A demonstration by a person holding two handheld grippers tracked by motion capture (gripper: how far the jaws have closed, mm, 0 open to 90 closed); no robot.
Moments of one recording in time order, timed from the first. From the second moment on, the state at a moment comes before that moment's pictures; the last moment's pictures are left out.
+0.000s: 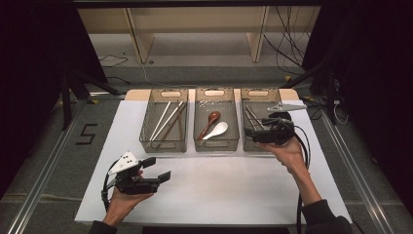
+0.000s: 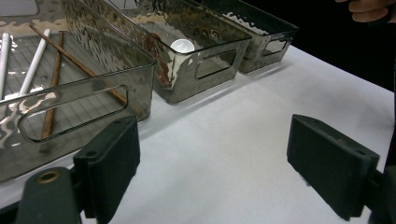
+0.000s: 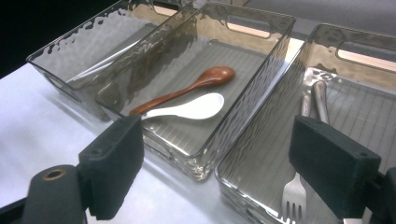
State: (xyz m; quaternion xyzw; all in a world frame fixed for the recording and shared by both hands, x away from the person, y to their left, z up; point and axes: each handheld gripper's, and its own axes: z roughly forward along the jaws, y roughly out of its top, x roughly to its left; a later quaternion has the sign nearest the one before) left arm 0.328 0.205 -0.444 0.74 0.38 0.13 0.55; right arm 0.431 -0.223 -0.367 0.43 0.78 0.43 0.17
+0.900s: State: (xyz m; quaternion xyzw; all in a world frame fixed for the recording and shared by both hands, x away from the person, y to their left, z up) left arm 0.328 0.205 -0.443 0.74 0.38 0.12 0.55; right arm 0.366 -0.222 -0.415 0.41 0.77 0.46 0.15
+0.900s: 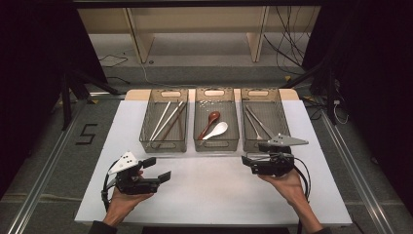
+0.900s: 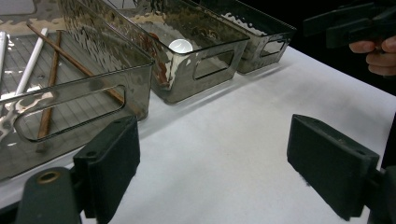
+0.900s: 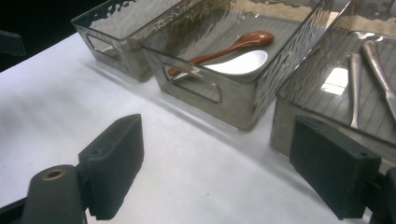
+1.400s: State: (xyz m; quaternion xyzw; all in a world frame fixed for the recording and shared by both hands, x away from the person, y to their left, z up) left arm 0.327 0.205 -0.443 0.73 0.38 0.12 0.55; right arm 0.343 -0.220 -0.425 0.40 0.77 0.48 0.15
